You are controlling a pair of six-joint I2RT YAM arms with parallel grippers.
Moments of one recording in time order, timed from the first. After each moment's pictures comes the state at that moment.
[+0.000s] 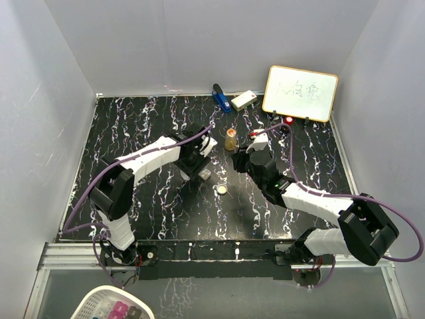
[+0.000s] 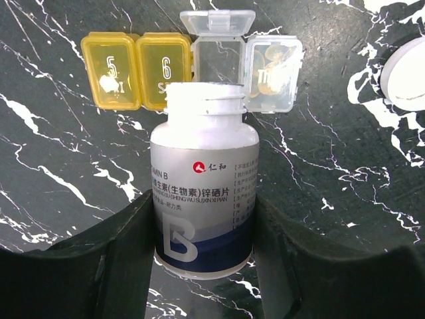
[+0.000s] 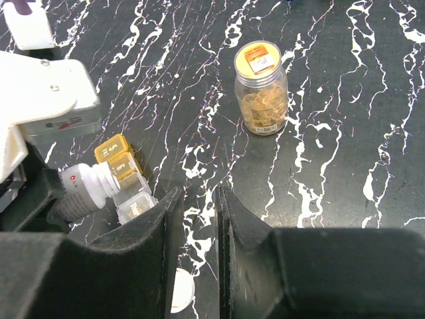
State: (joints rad) left arm -0.66 1.77 1.33 -0.84 -0.06 0.12; right arm 0.70 1.27 0.59 0.40 0.32 0.37
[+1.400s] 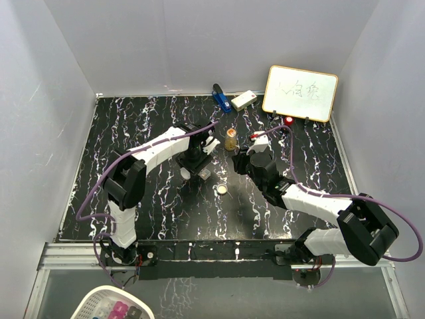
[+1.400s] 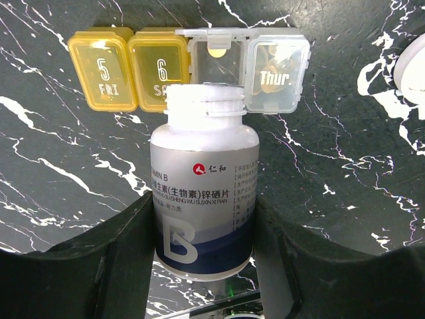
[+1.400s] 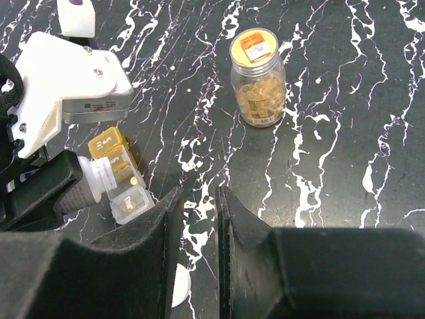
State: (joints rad) left arm -0.66 1.94 1.56 -1.07 -0.07 0.13; right arm 0.70 1.27 0.57 0.41 0.32 0.37
